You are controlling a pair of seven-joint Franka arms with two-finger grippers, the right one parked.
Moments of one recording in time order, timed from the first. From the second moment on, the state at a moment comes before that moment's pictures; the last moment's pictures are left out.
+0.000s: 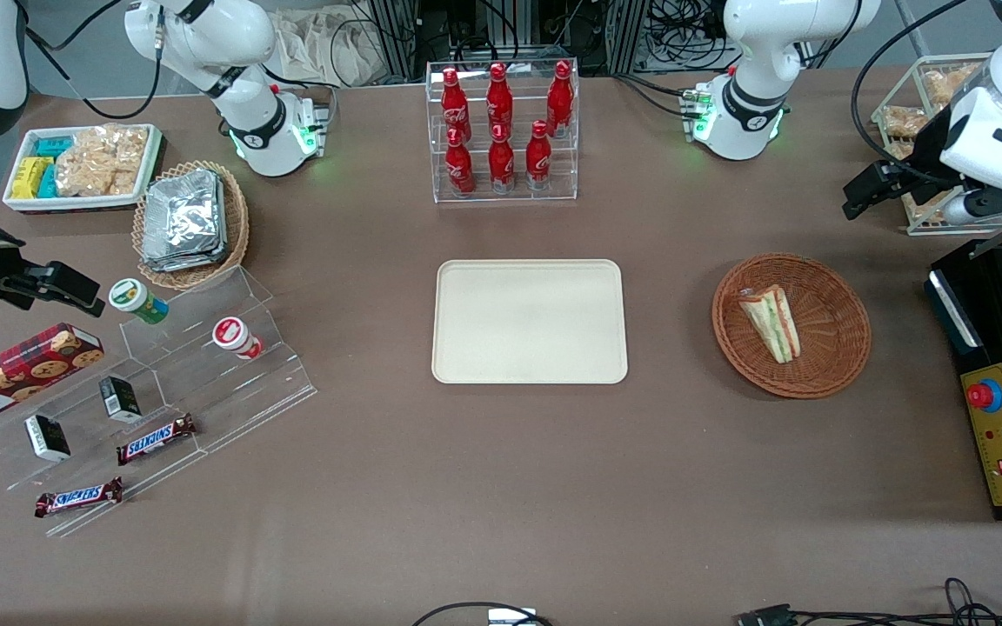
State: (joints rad) arm 0.07 -0.23 -0.12 -1.86 -0.05 1.58 -0.26
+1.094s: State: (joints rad) arm 0.07 -0.03 -0.09 -2.26 -0.05 2.07 -0.36
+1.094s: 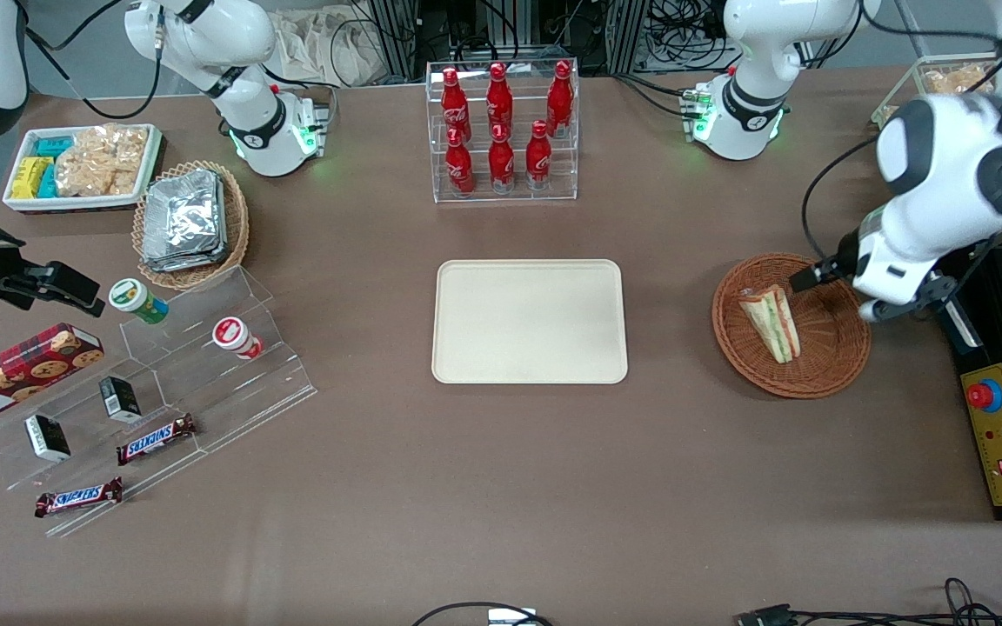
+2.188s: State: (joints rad) arm 0.04 0.23 -0.09 -2.32 -0.05 2.37 -0.38
